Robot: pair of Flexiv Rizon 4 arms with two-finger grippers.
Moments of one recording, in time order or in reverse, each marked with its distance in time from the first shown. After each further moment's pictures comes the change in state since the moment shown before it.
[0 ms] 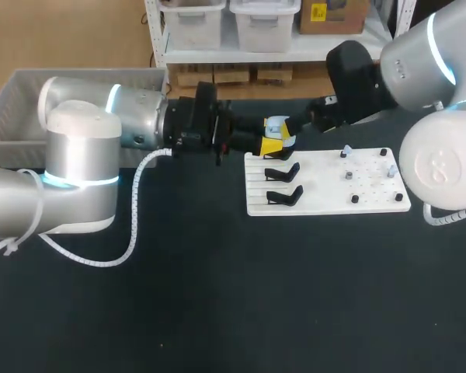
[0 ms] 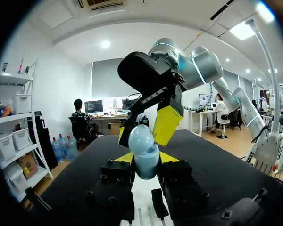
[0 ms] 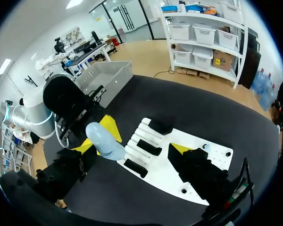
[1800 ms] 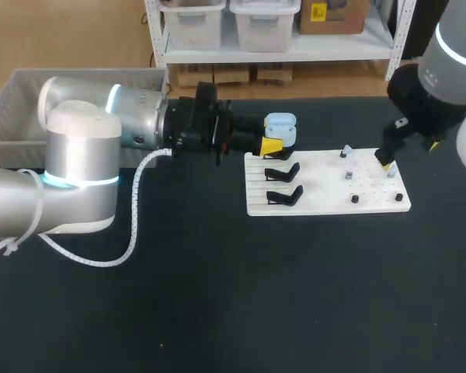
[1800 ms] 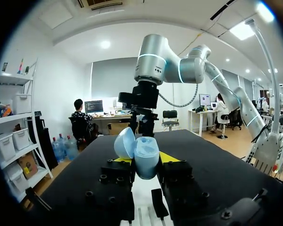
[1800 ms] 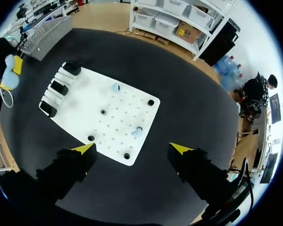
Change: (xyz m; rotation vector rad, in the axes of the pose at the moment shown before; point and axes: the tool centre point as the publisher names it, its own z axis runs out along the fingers) left arm 0.000 0.000 0.000 0.000 0.001 0.000; right arm 0.093 -0.162 -0.055 0.438 0.418 -0.025
